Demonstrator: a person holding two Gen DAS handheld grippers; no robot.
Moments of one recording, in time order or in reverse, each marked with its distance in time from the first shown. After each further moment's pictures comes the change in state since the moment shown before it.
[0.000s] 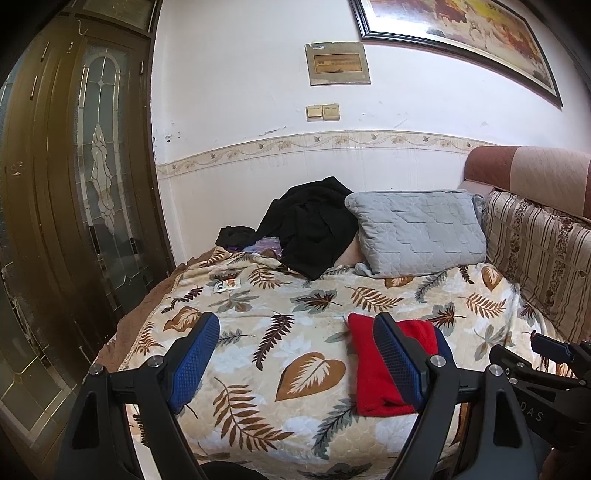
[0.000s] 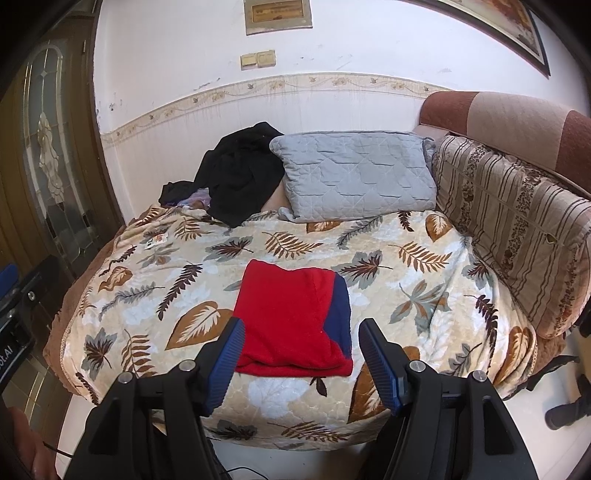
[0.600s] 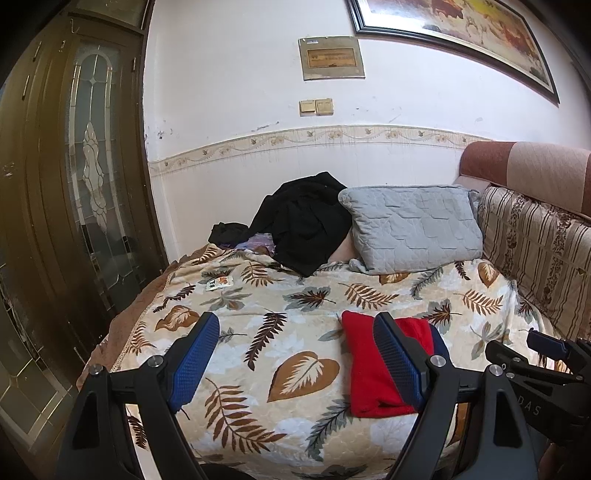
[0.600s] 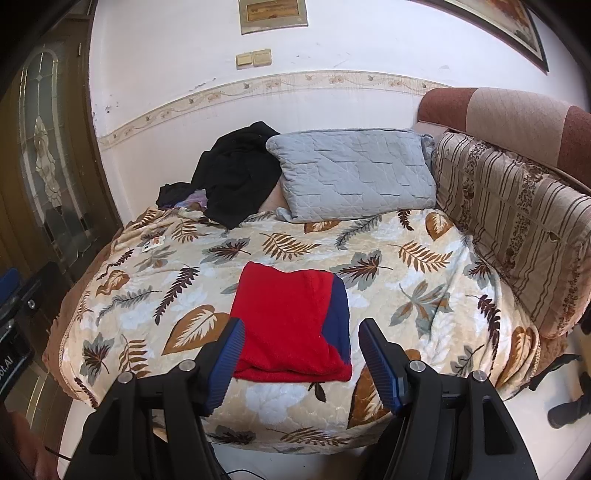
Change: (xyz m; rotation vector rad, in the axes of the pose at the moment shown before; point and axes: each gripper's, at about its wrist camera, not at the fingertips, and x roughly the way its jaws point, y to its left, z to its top) left arm 0.013 -0.007 0.002 0.006 0.020 -0.021; right arm 0.013 -0.006 0.004 0.011 0.005 0.004
